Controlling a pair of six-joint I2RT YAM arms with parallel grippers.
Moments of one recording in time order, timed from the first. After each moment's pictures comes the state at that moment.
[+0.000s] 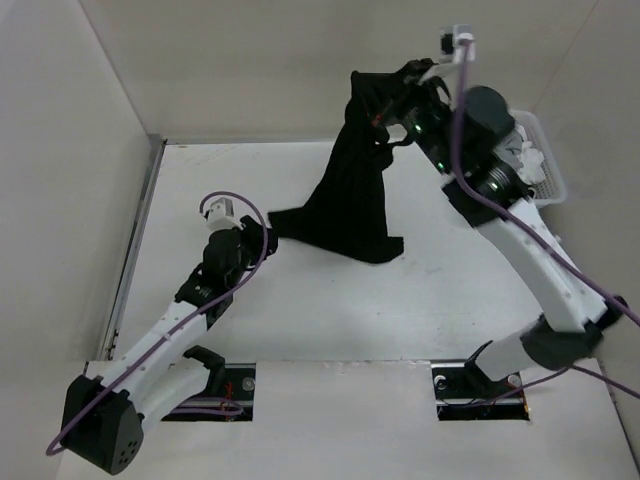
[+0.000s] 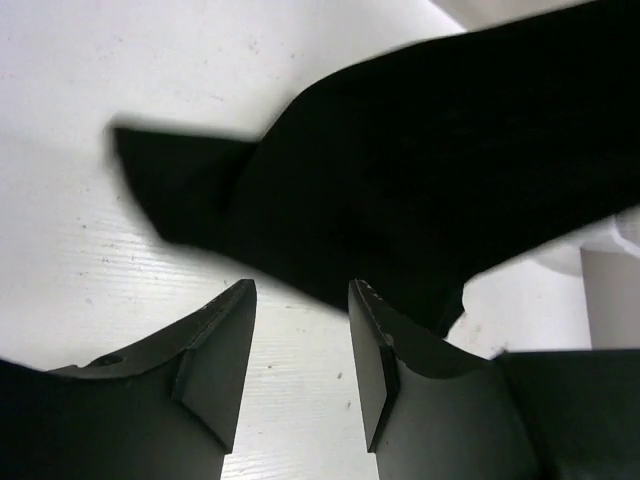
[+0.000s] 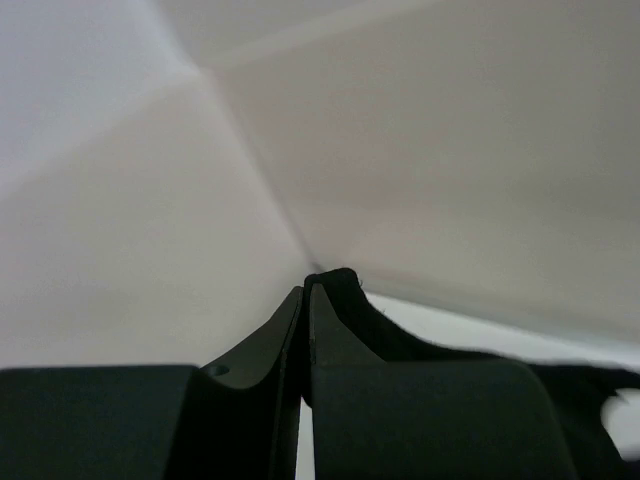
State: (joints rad) left arm -0.43 0.91 0.50 0.06 -0.17 -0.77; right arm 0.59 1.56 1.90 -0.13 0.08 0.39
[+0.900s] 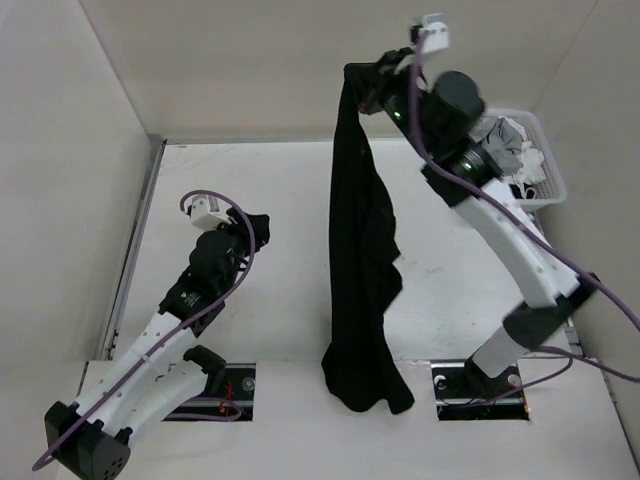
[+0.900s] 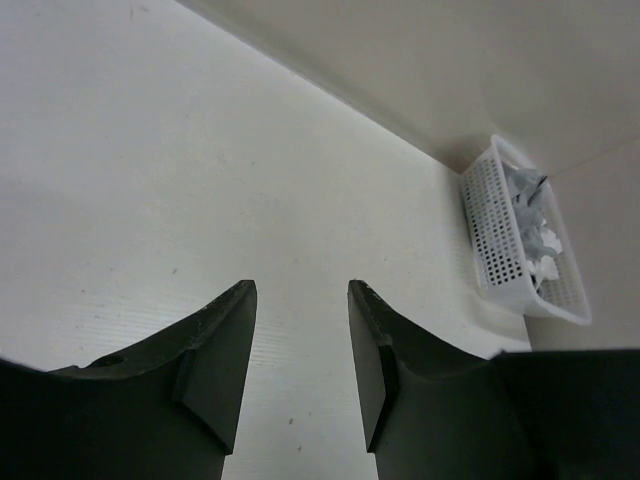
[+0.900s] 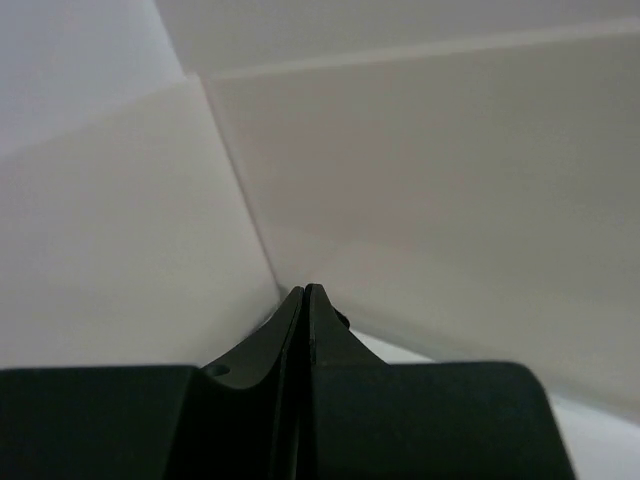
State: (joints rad) left arm -0.53 0.73 0.62 -0.05 -0.39 -0.75; right arm 0.71 1.54 1.97 -0.09 0.11 0.18
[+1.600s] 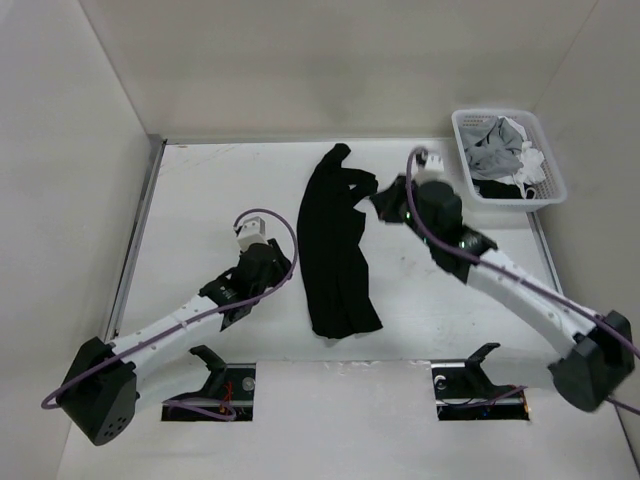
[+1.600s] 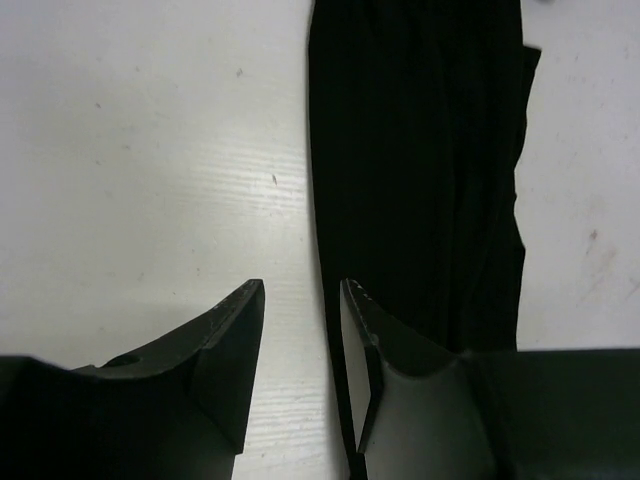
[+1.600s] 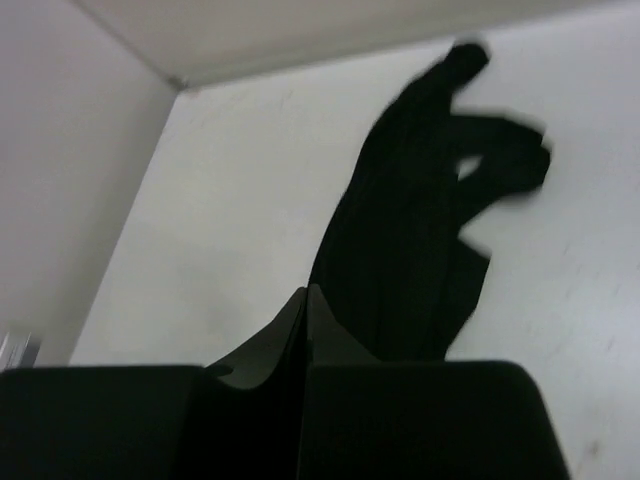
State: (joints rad) left arm -0.66 1.01 0.49 -0.08 -0.38 -0.76; right arm 0.57 1.30 1.09 -0.01 0.13 0.54
